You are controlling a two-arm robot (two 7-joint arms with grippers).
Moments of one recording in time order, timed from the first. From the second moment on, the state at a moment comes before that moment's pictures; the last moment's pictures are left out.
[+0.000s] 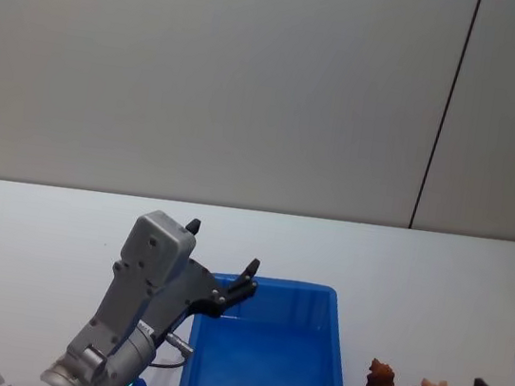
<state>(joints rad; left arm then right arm) -0.24 0.38 0.45 -1.63 -0.20 0.01 -0.01 -0.03 0.34 -0.22 -1.66 0.28 0.26 0.04</state>
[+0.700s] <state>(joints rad) -0.24 0.38 0.45 -1.63 -0.20 0.01 -0.01 -0.07 0.32 -0.24 -1.65 0.25 0.32 0.01</state>
